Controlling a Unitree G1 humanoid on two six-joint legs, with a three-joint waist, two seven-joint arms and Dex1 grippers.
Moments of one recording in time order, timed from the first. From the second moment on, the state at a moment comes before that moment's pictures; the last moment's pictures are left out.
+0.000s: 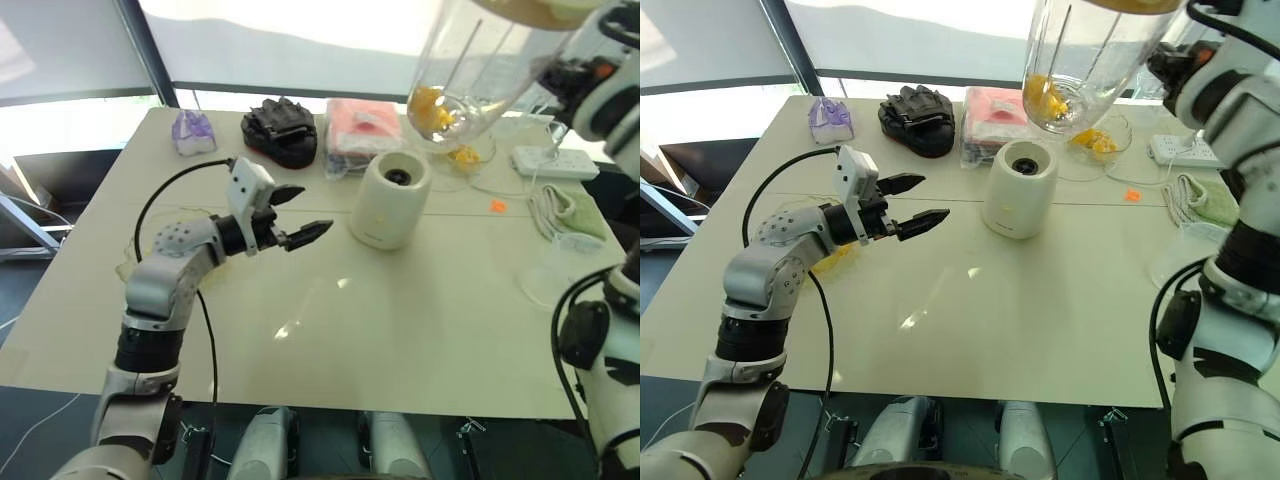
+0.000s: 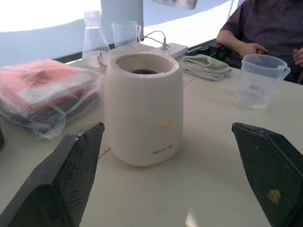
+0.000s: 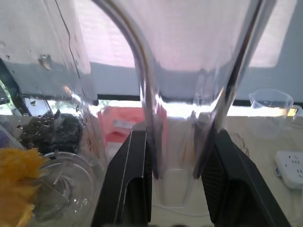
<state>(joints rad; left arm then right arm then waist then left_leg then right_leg) -0.55 0.38 0.02 -0.20 -0.38 0.60 -0.82 -1.03 -0.69 -0.33 0.07 0.52 1.08 0.09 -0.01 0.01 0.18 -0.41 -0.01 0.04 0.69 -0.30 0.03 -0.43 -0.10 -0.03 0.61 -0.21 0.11</state>
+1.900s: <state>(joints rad) -0.51 0.39 0.01 -0.23 -0.42 0.55 -0.65 -0.95 -0.44 -0.26 0.09 0.28 1.03 0.01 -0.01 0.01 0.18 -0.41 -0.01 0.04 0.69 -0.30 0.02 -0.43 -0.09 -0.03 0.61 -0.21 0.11</state>
